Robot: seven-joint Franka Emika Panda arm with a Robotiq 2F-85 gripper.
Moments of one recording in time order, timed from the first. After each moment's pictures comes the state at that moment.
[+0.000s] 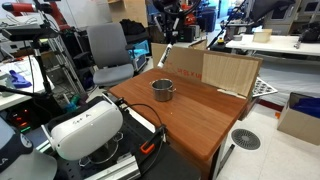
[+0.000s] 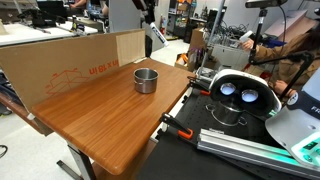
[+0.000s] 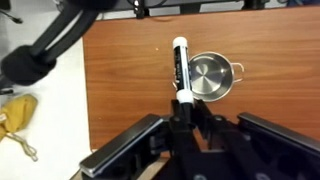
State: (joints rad) arm 0.05 0.16 -0.01 -1.95 -0.17 1.89 0.11
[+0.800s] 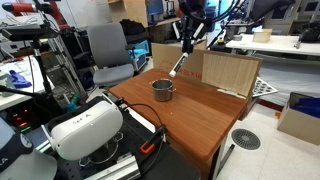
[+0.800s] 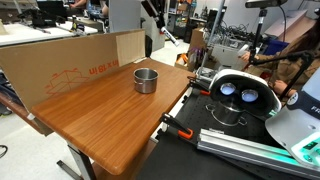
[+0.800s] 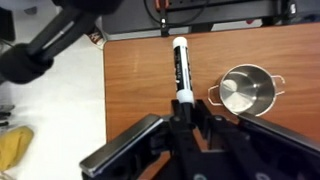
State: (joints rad) arm -0.05 0.33 -0.05 -1.77 -0.14 1.73 -0.02
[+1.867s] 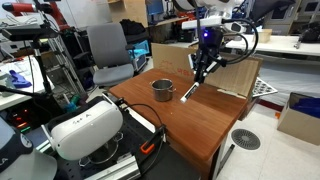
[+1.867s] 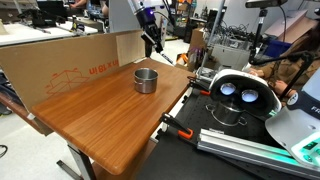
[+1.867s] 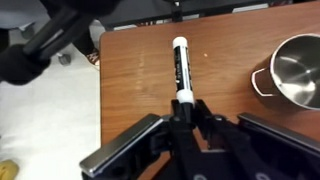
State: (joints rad) arm -0.10 0.70 -0.08 -1.50 -0.13 1.66 -0.04
